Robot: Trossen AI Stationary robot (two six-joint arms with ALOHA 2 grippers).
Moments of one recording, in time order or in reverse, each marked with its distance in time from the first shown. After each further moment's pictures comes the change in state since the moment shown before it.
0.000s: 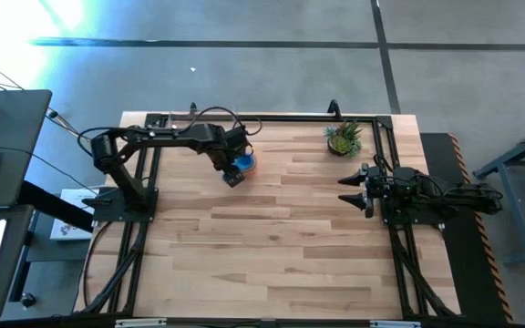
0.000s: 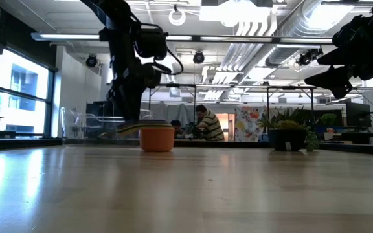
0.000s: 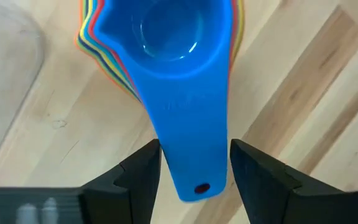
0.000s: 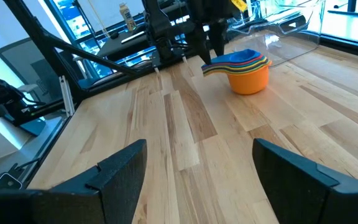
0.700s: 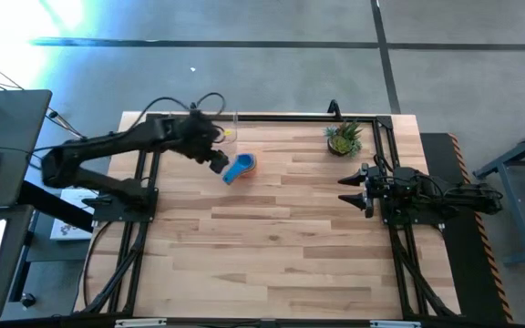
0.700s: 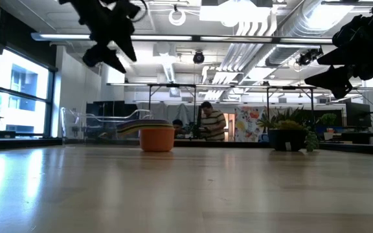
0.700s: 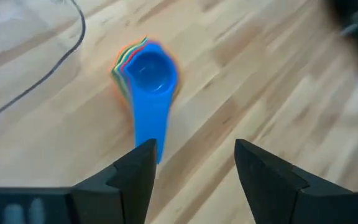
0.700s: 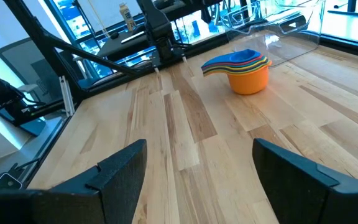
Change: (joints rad) left arm -0.004 -0.455 -0.091 0.045 -0.006 -0.322; right arm 0.000 0.000 0.000 0.000 0.000 0.000
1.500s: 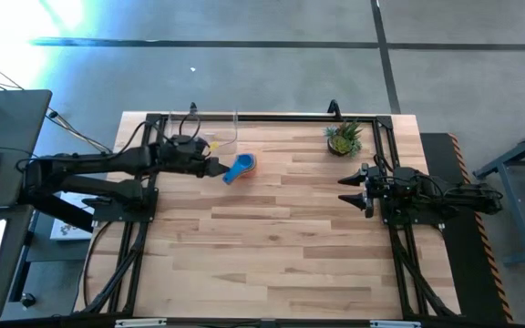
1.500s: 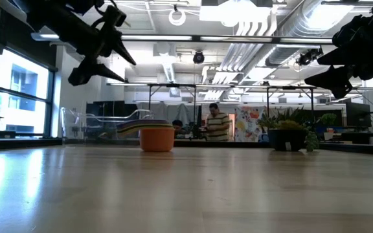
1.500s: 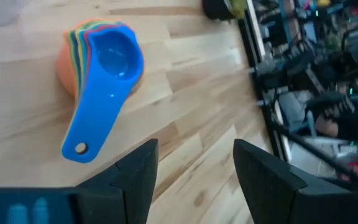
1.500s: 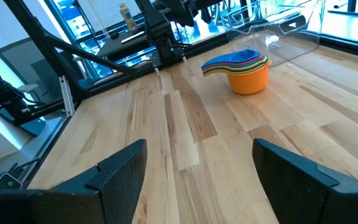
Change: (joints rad) left arm -0.093 -0.271 -0.466 0.572 -0.030 -0.507; right arm 0.000 0.000 0.000 0.000 0.000 0.000
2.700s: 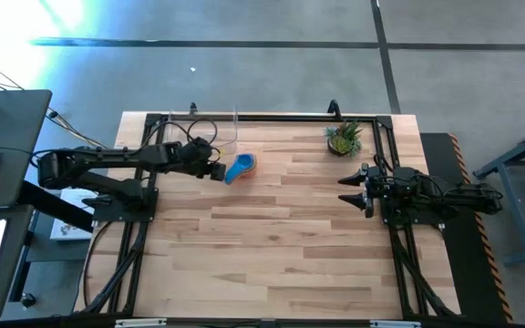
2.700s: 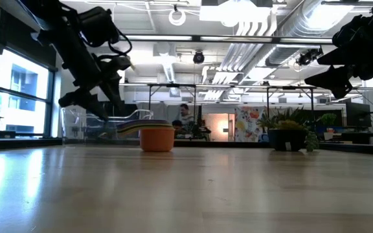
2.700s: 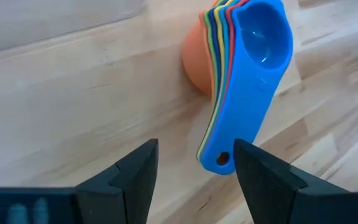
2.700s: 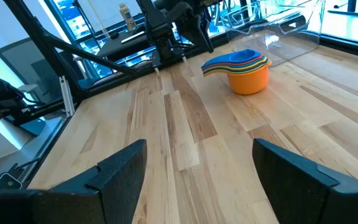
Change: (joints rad) left arm 0.067 0.213 0.000 -0.150 -0.104 0.177; right arm 0.000 0.000 0.000 0.000 0.000 0.000
